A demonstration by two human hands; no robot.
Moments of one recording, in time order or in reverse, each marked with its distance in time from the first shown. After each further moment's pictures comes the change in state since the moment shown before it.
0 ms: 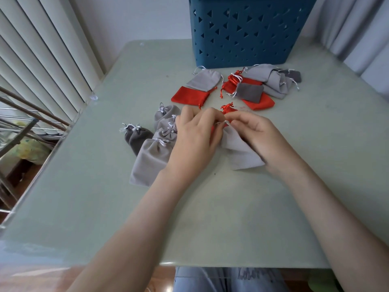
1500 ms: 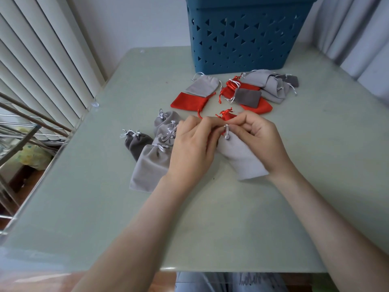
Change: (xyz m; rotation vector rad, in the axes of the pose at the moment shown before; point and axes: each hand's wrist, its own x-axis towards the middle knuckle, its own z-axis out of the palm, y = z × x) left_hand -0.002 0.007 -0.002 -0.025 0.113 0.077; right_hand -0.006 -0.007 0.006 0.070 0.112 -0.116
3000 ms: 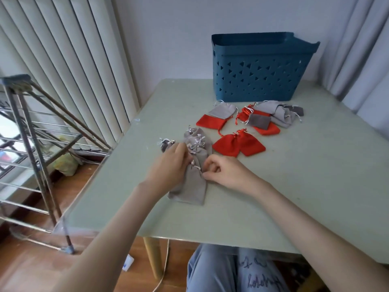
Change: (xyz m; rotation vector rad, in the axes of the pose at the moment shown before) left_hand -0.029 -0.037 -0.098 0.262 -0.535 -0.324; right_hand -0.021 0.010 0.062 -0.701 -0.397 0.076
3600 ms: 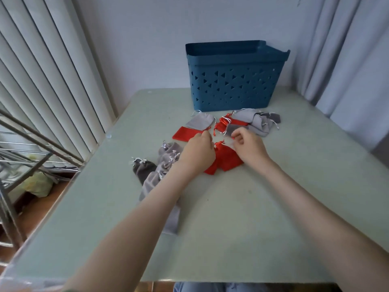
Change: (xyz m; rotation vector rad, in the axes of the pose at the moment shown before) left_hand 0.115 0.090 0.043 -0.050 -0.149 -0.103; right_hand 0.055 0.086 -0.098 -0.156 0.550 0.195
